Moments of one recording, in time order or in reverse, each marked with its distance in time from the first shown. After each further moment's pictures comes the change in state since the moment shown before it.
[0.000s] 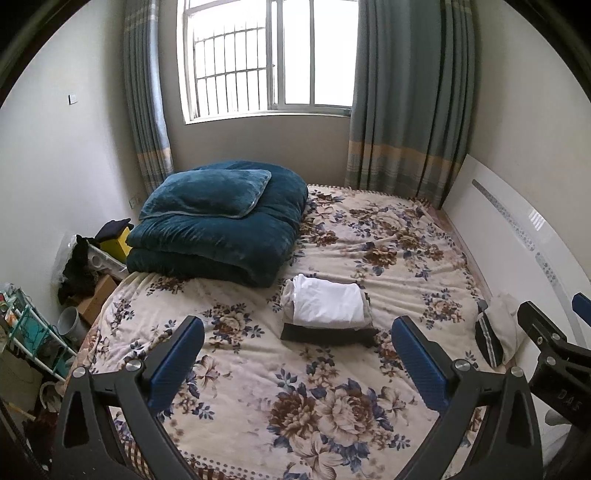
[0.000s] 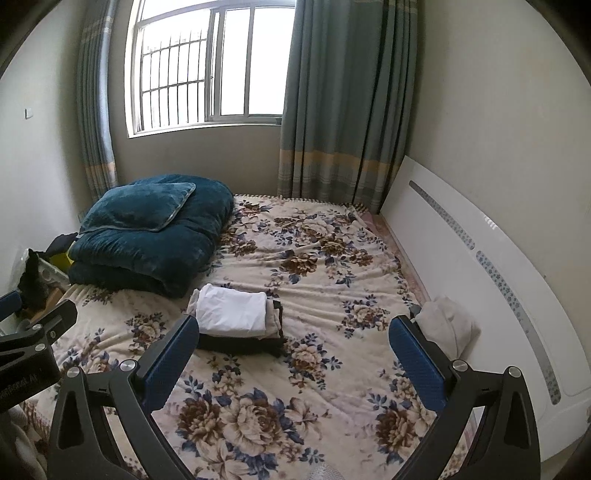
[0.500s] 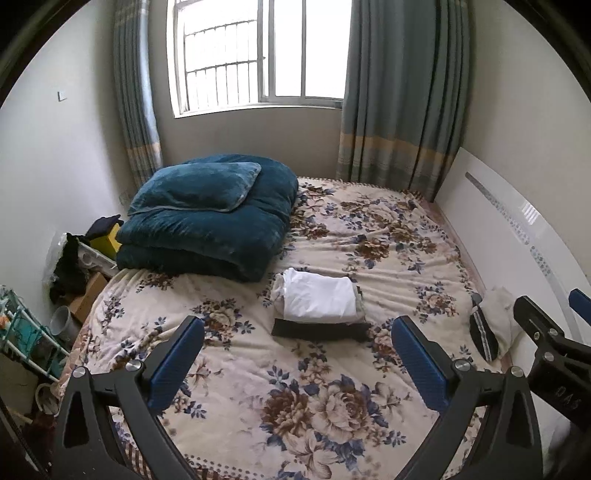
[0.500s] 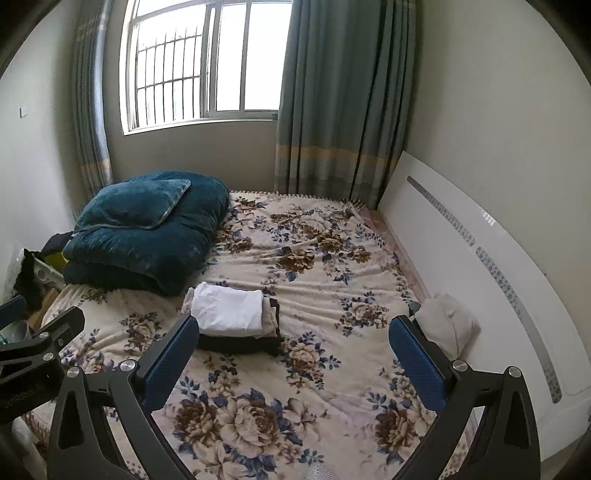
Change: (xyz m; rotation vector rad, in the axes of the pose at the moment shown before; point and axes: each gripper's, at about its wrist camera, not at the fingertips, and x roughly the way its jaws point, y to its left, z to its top) left arm 0.015 -0.001 -0.002 0.007 0.026 -0.034; right arm 0.014 0.001 -0.005 0.008 0.008 -0.015
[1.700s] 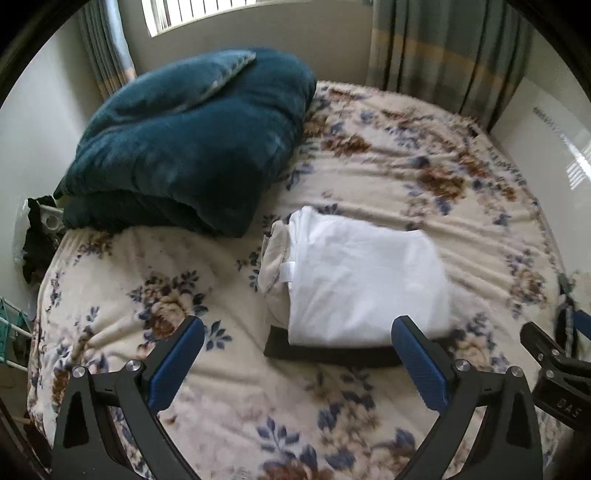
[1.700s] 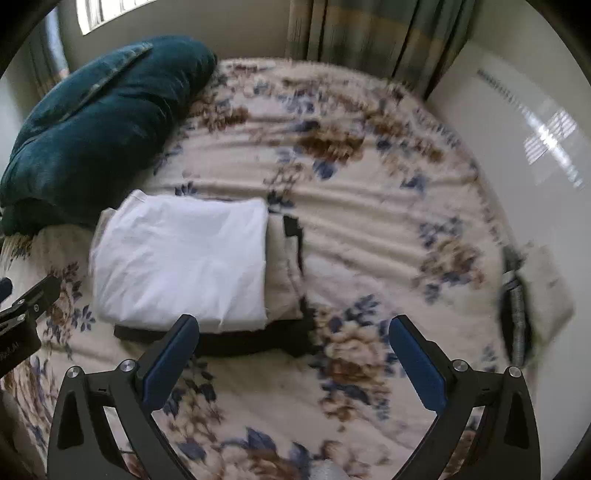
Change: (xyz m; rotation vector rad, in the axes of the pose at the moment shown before) left arm 0.390 0.016 -0.018 -0.004 0.288 0.055; right arm 0.495 0.075 -0.066 -0.040 0.411 -0.004
